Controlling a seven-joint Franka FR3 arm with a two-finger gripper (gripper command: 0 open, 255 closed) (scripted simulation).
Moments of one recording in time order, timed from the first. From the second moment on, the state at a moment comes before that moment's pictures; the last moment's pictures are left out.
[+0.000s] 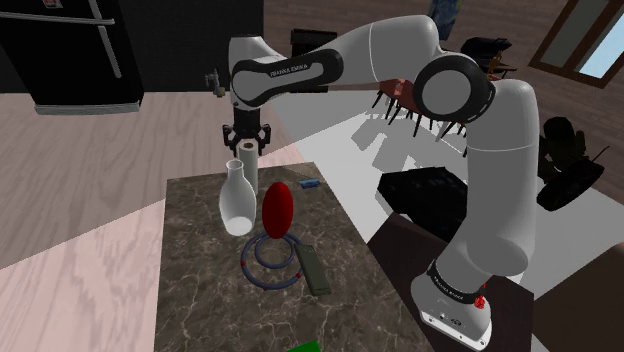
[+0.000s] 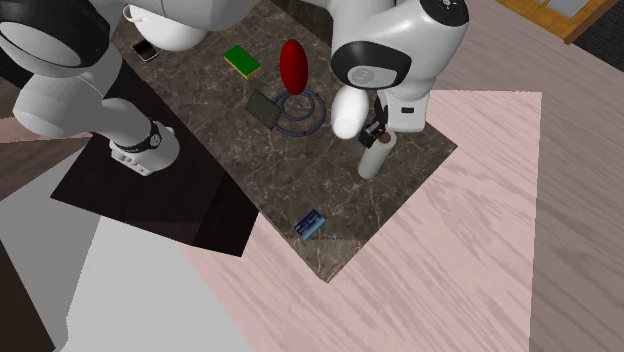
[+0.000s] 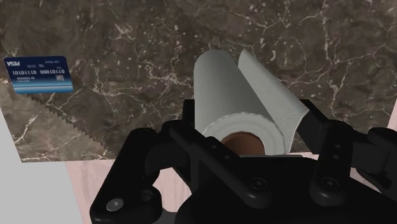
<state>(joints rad) 0.04 0.50 0.19 -1.49 -0.06 1.98 0.77</state>
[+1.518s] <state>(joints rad) 0.07 0.39 0.22 -1.38 -0.05 1.76 0.82</state>
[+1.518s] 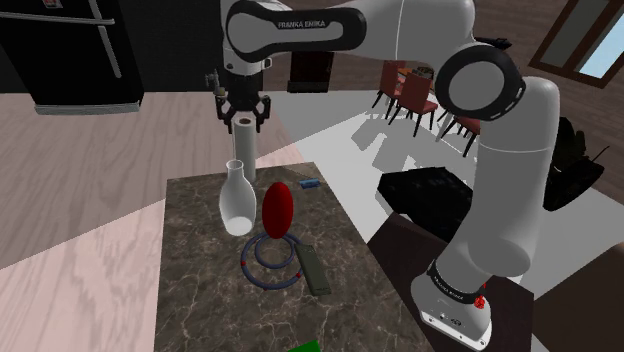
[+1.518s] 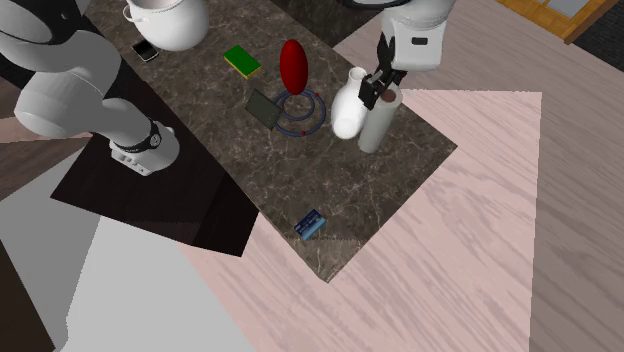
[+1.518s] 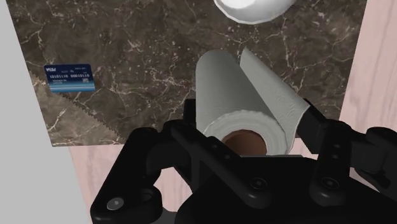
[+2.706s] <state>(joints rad) 0.24 0.08 0.35 -1.63 0.01 1.72 1.12</state>
